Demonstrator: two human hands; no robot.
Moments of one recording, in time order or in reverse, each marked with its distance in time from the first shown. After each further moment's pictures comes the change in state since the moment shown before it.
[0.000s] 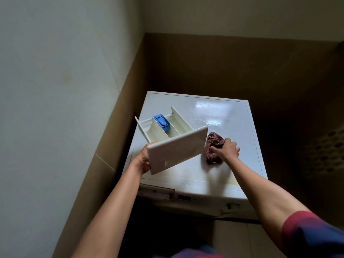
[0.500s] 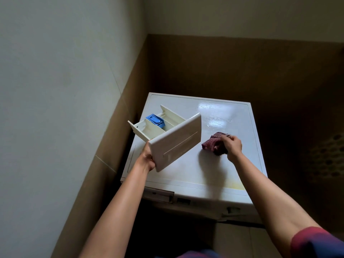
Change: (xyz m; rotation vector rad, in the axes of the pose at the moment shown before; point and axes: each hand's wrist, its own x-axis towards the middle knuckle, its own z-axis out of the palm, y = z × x) left_hand 0.011 0.010 0.020 -0.260 0.108 -0.037; right_hand 0.017 -0.014 -0.019 0.837 0.087 0.110
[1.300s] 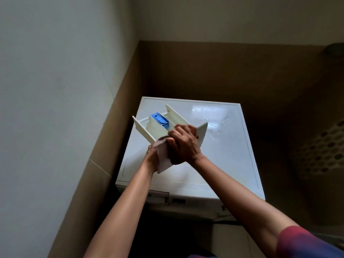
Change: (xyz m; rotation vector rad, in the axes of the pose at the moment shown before) left_hand -0.033 -0.004 0.041 0.191 -0.011 0.091; right_hand -0.115 -0.042 0.062 -0.521 -0.048 -1.481
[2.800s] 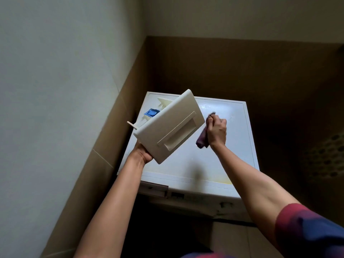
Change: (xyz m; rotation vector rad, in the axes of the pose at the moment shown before) left_hand -0.009 0.012 -0.019 -0.400 0.047 -0.005; right_hand -0.016 0.105 0.000 0.154 -0.003 0.922
